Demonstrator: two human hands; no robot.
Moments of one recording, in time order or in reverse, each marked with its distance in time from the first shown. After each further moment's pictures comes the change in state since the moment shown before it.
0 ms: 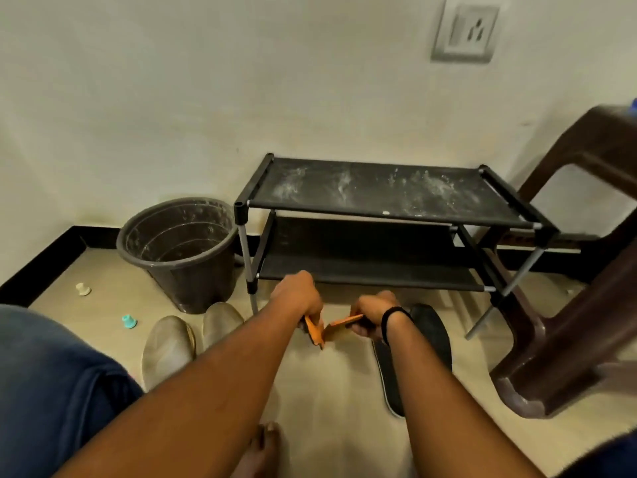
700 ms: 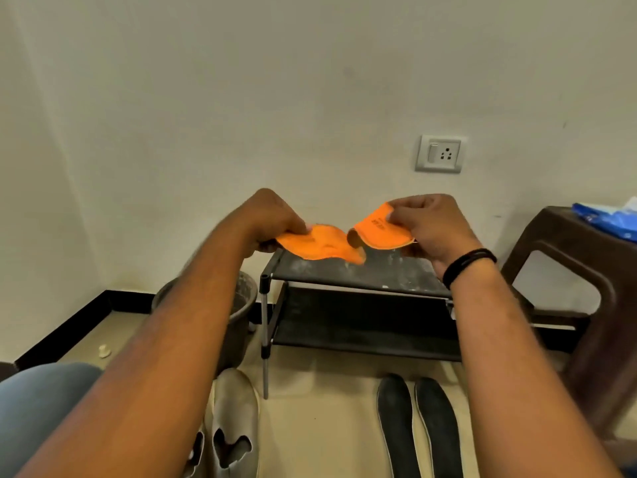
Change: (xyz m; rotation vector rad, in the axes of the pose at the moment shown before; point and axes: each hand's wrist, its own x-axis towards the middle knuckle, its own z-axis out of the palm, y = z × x) left_hand -0.134 0.015 -0.231 -0.558 0.379 0.374; right_hand -0.226 -0.189 -0.067 0.067 0.146 -0.899
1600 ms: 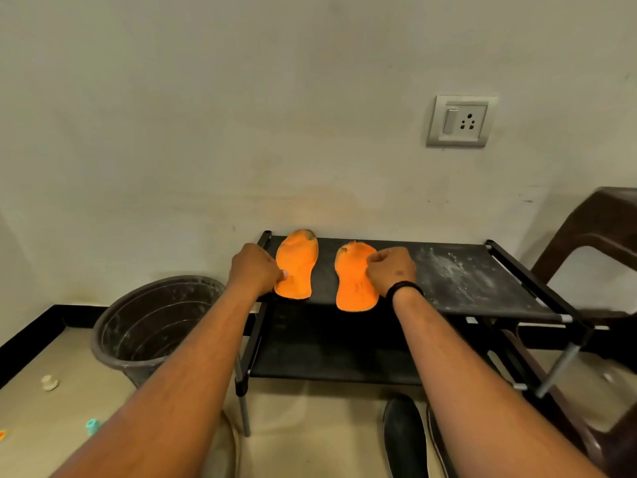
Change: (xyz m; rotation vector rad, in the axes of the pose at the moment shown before) left_hand 0.159 -0.128 0.104 0.191 0.189 -0.158; right_hand 0.150 0.178 0.065 -0.435 0.169 0.257
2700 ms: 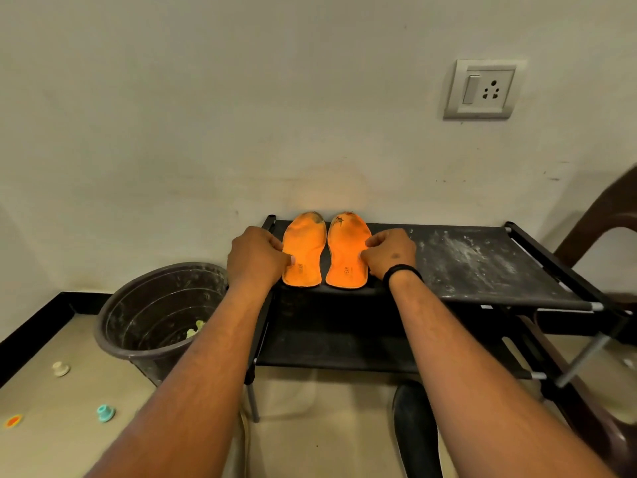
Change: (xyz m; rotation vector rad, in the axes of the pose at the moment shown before) left_hand -0.012 0.001 0.003 0.042 0.133 0.061; right_hand 0.022 0.004 0.029 -0.008 -0.020 -0.043
